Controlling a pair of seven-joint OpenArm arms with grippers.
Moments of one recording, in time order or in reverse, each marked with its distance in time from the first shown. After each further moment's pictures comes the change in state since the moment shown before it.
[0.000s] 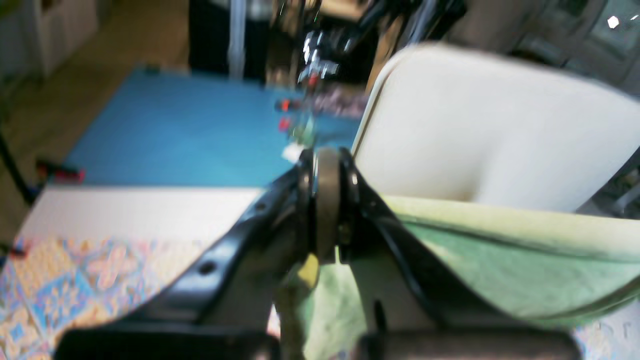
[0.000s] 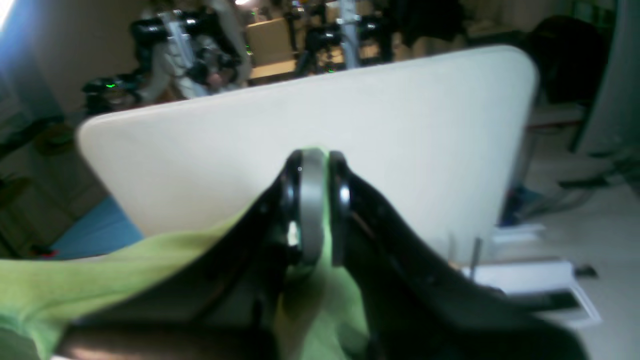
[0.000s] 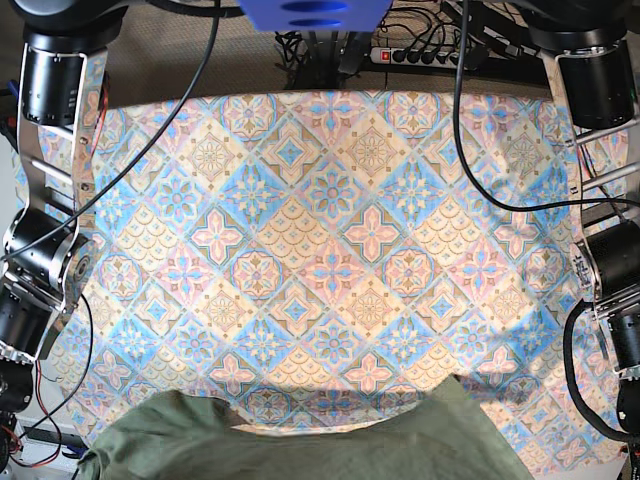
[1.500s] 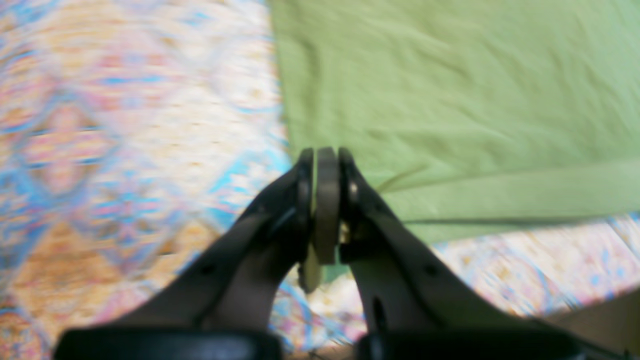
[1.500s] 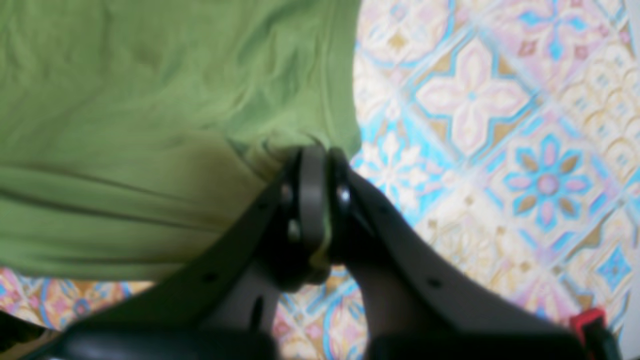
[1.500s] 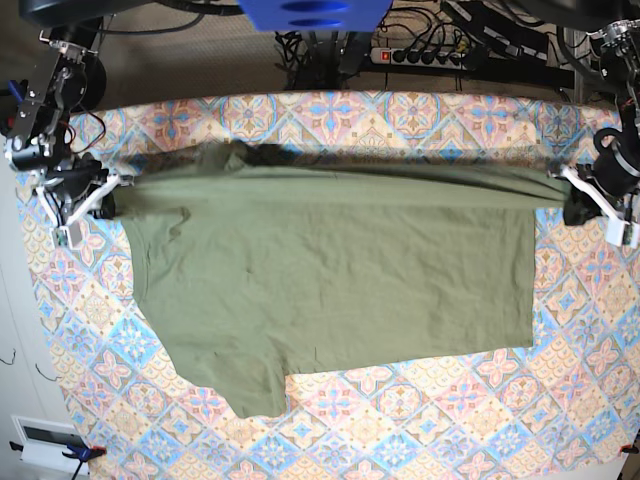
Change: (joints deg) left arm 96.3 -8.4 -35.0 66.1 -17.9 -0.2 23.5; right arm -83.5 3.0 13.2 55.5 15.1 0.2 -32.4
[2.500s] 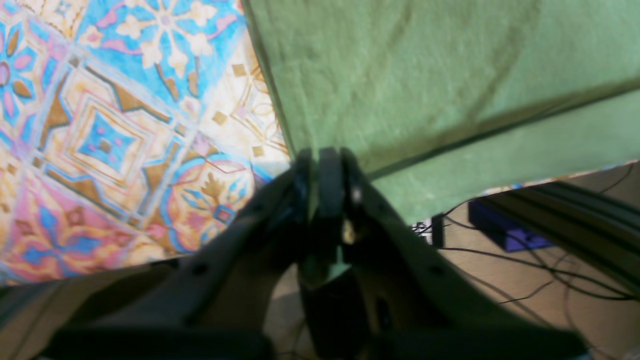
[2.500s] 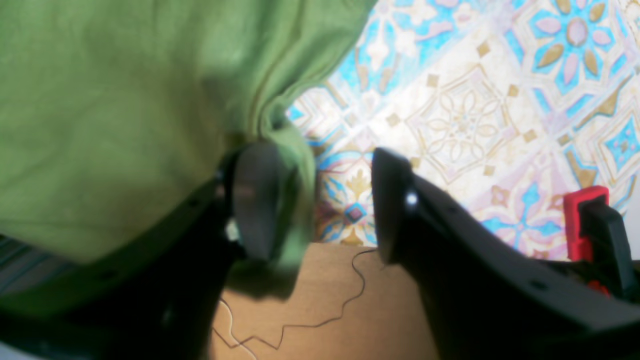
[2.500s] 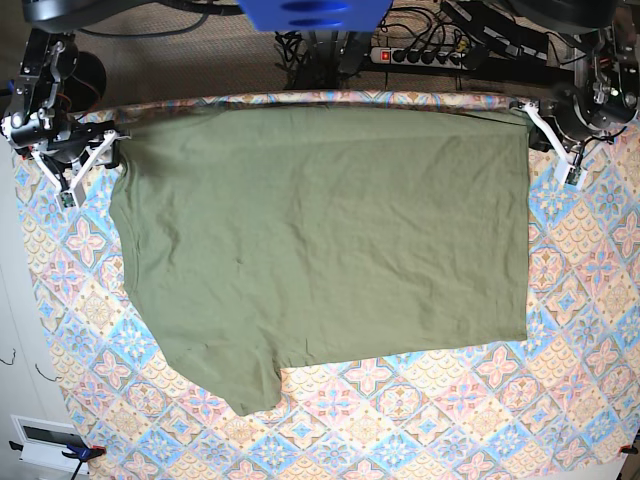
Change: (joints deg) left arm 12.9 1.1 10.9 -0.3 9.7 0.2 -0.9; right arm -9.4 3.7 0.0 2.3 -0.2 0.0 -5.5
